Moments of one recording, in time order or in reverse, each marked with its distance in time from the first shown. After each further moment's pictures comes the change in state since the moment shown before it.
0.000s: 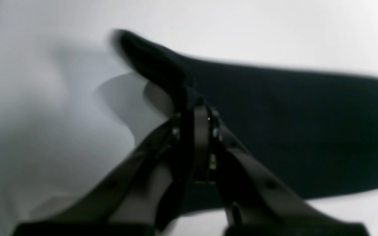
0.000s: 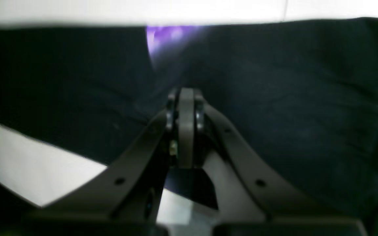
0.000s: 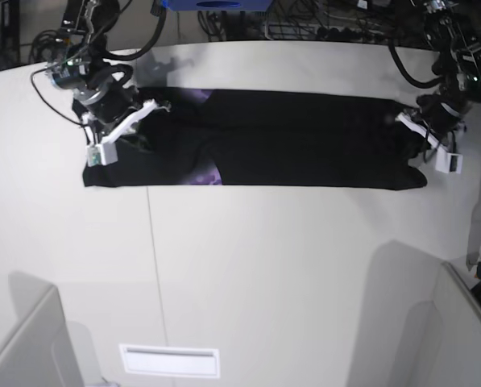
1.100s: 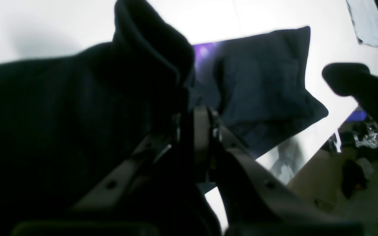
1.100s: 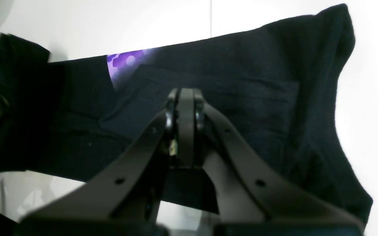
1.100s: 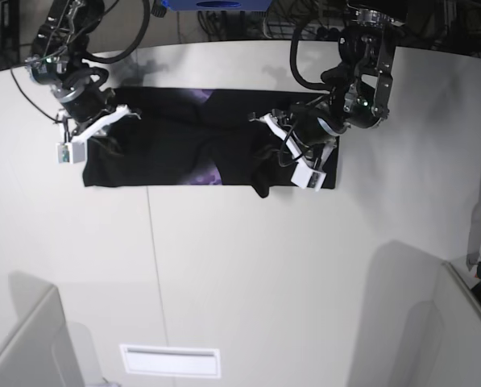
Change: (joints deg) left arm -8.6 6.0 39.1 0.7 -0.4 17.9 -0.7; right arm 0.4 0.4 6.8 0.0 2.5 -0.2 -0.5
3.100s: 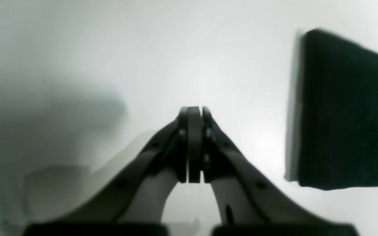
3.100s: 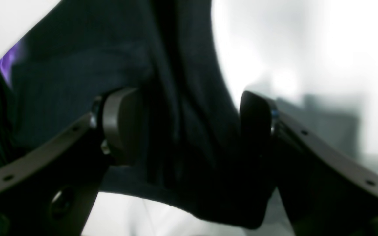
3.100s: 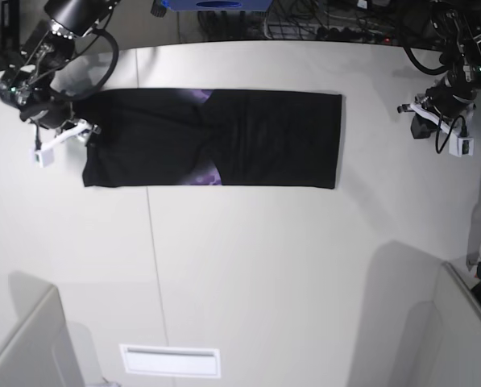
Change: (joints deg) left arm 12.0 -8.0 -42.5 -5.8 0.3 -14.7 0.0; right arm 15.5 3.1 17.8 -20.0 0.3 3.6 -22.6
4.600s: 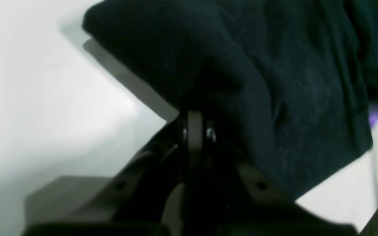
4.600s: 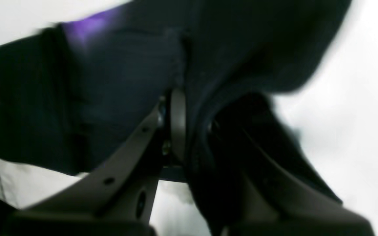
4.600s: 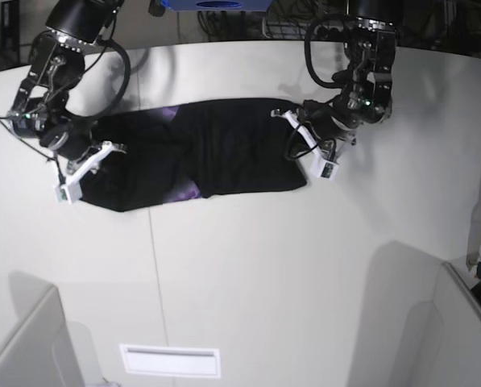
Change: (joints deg) left arm -12.5 9.9 36.1 -10.2 13.9 4.6 -10.3; right arm 1.7 1.3 -16.1 9.5 -0.4 -4.3 0.4
